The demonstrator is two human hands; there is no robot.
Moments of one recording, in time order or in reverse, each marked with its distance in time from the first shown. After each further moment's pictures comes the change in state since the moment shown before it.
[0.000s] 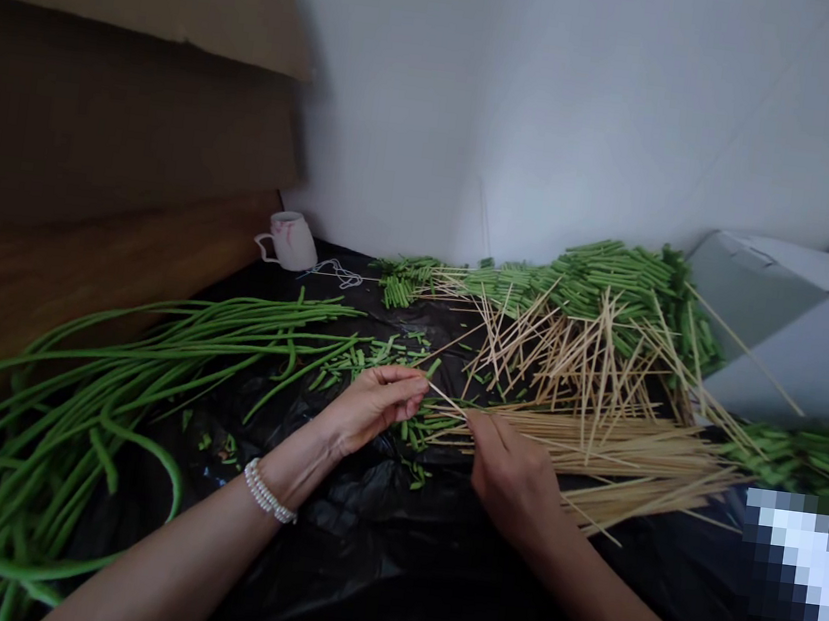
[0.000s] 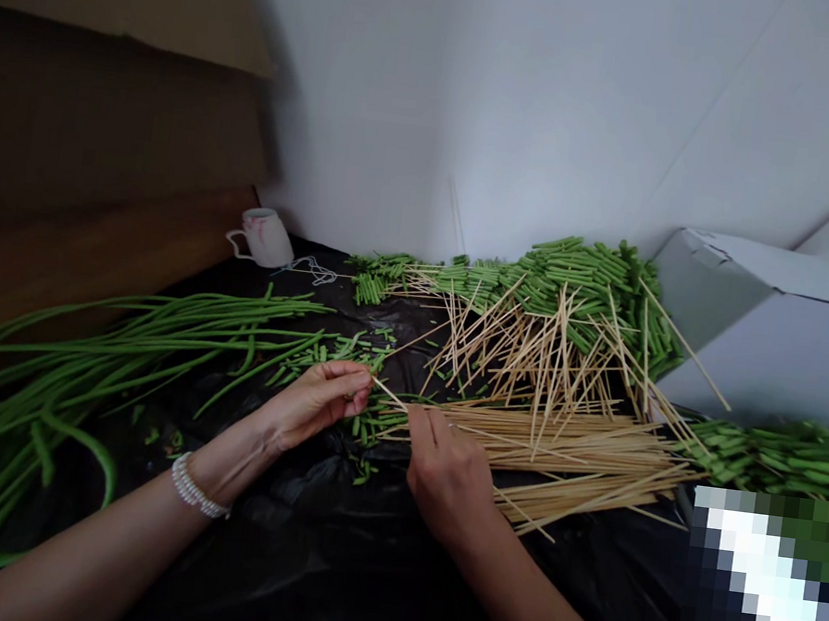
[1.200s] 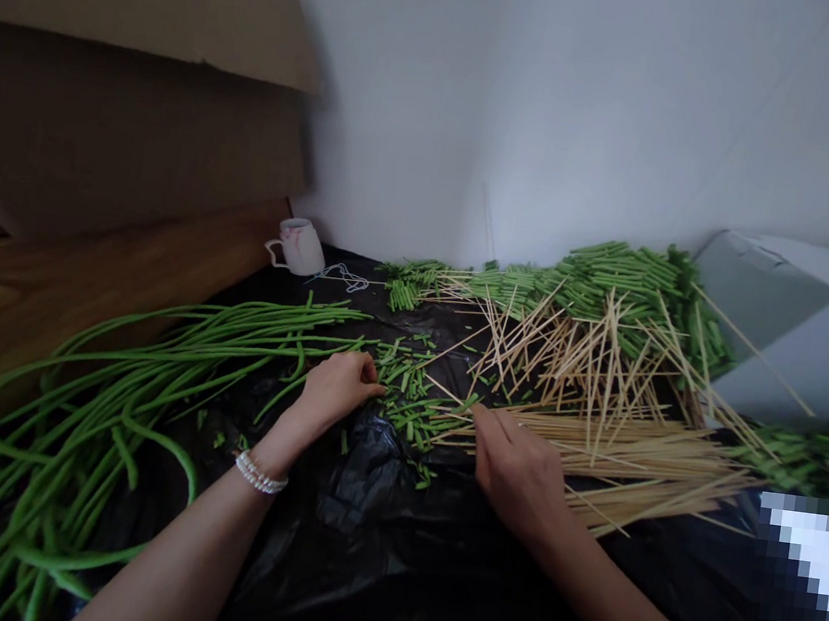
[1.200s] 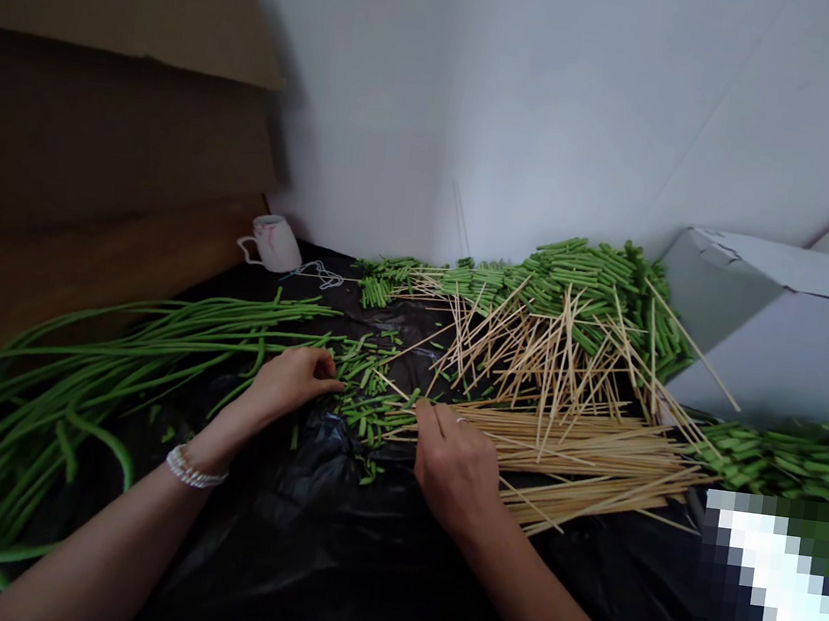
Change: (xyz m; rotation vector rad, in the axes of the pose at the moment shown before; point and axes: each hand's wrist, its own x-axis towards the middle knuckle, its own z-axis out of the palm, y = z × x) left_hand 0.005 0.035 -0.048 1.794 0.382 0.199; right_hand 0.002 0.002 0.004 -0.065 -0.010 0.041
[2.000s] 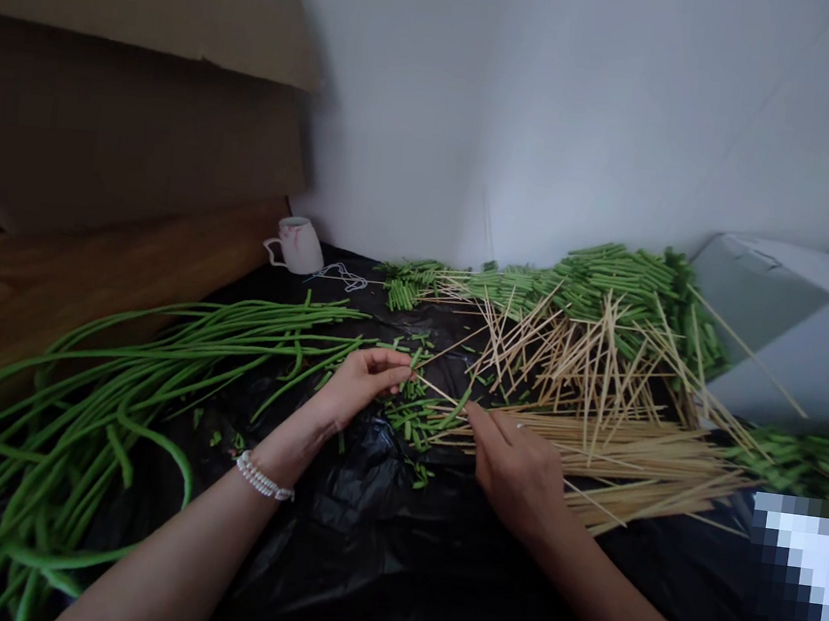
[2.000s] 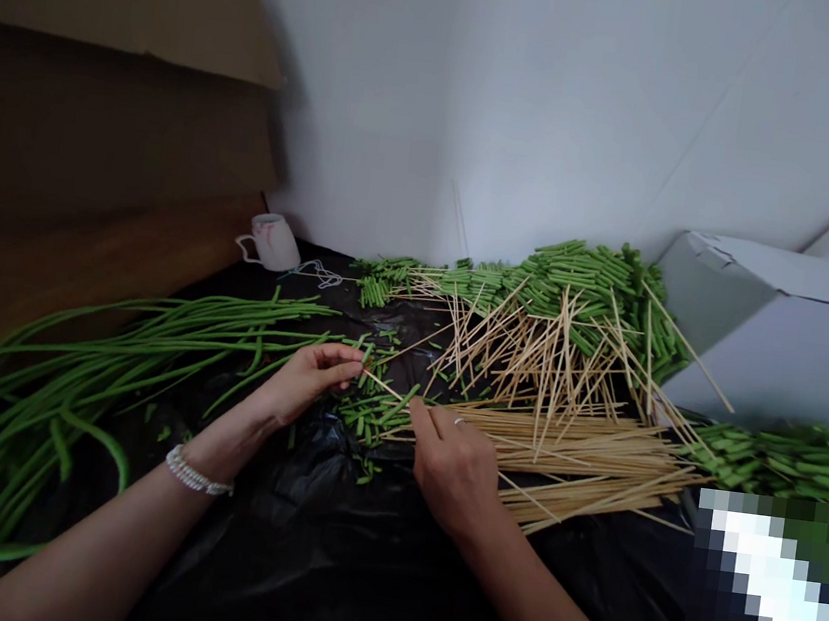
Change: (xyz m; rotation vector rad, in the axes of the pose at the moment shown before) left_hand -0.001 0.025 0.013 -1.190 -0.111 0.040; right_hand 0.001 0.002 -0.004 -0.004 0.034 -0.047
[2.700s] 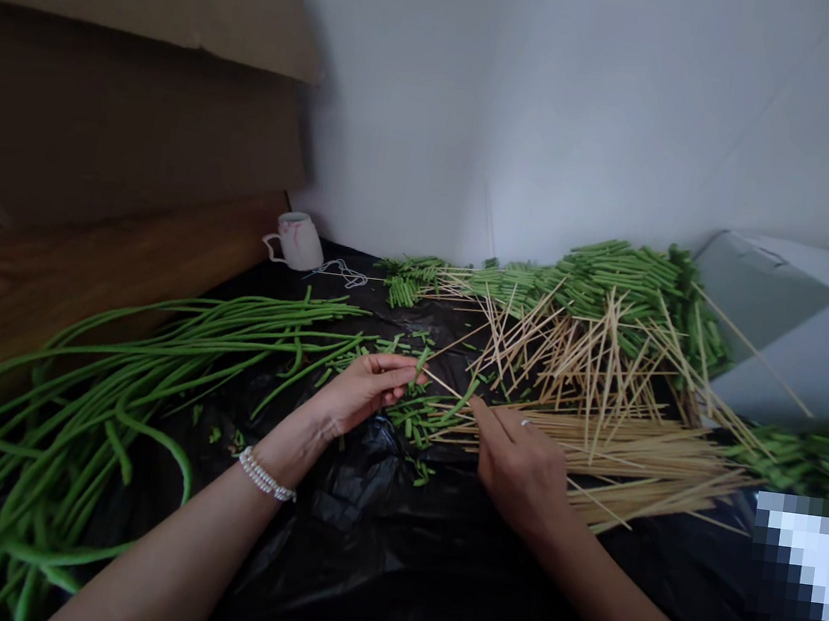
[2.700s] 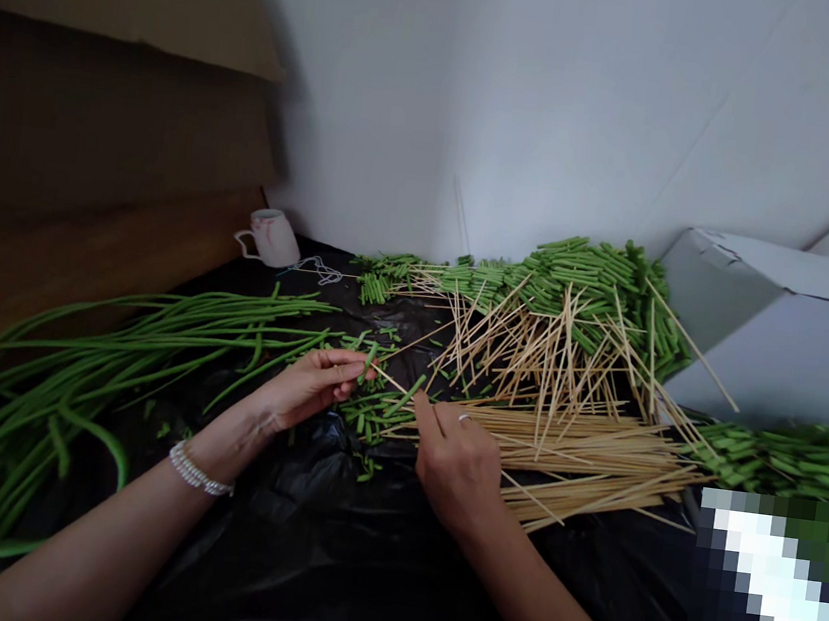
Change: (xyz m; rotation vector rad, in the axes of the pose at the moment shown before) left_hand -0.007 0.004 0.008 -0.410 -0.146 -0.185; right_hand -0.001 0.001 0.000 -0.025 0.018 0.000
